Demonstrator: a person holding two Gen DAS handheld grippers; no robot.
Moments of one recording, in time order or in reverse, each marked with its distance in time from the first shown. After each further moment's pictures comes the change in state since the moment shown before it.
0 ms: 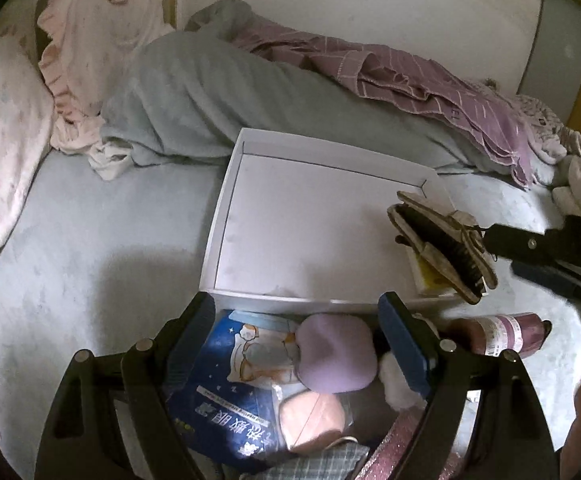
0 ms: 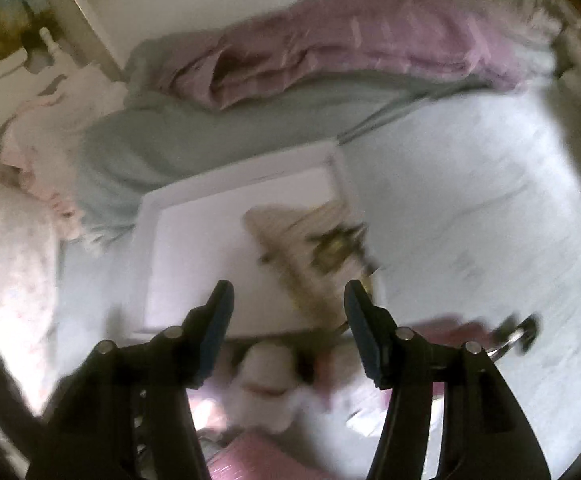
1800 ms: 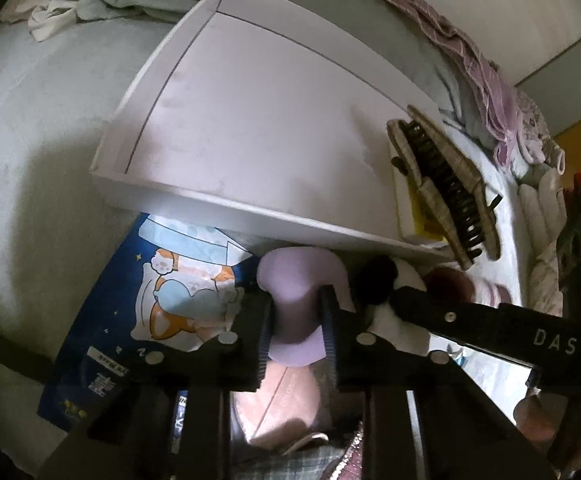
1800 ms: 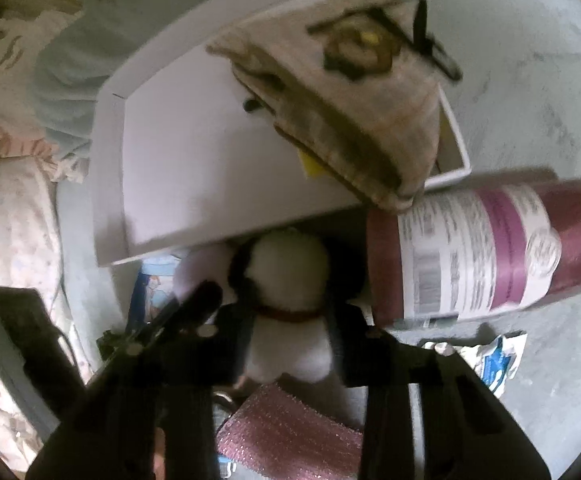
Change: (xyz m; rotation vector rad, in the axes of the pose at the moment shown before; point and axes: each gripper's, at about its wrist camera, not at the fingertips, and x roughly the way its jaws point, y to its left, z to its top) left arm 0.076 0.009 -0.024 -0.201 0.337 -0.264; right arm 0.079 -0.006 -0.036 0.108 0.436 0.047
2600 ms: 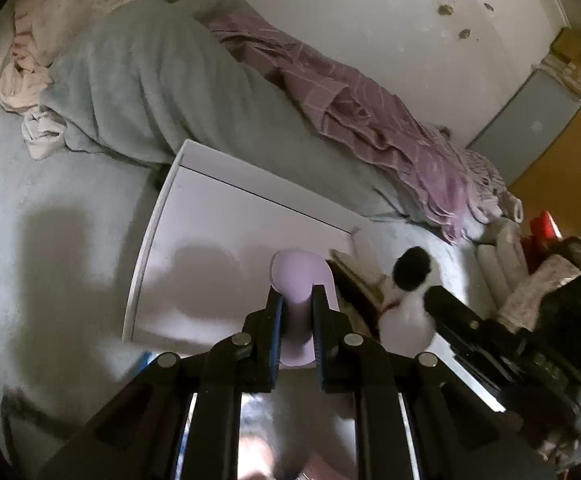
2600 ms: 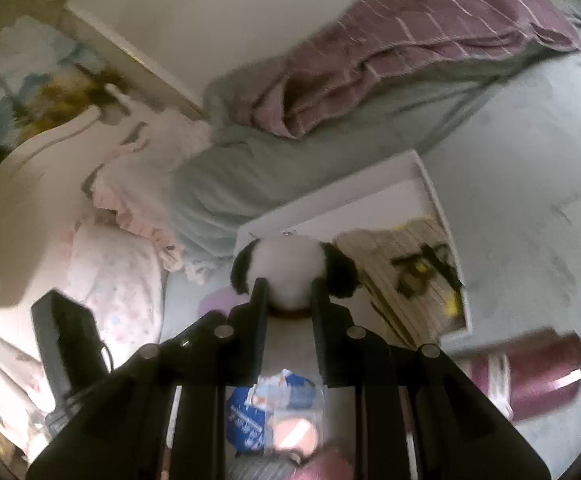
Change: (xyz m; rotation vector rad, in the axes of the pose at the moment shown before) left arm -0.070 -0.019 0.041 0.063 -0.311 -0.103; right arm -0.091 -0.003 0.000 -0.138 -0.522 0.367
